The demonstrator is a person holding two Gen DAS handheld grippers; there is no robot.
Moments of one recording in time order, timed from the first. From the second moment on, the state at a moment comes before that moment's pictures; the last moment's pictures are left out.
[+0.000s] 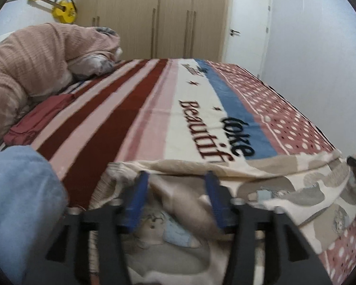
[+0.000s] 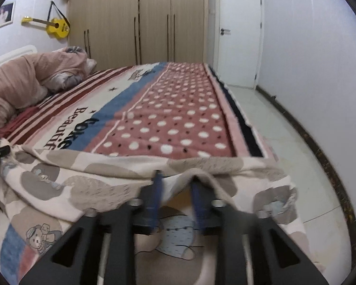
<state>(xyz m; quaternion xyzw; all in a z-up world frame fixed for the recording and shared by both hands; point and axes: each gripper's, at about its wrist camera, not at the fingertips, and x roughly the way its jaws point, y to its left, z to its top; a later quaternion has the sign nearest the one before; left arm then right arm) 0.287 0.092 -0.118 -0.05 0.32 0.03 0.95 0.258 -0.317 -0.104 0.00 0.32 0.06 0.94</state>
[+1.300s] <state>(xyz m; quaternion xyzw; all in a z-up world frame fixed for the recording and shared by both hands) 0.305 0.060 -0.151 -0.02 0.39 -0.10 0.91 0.338 -0.224 -0.137 -0.08 0.42 0.14 0.89</state>
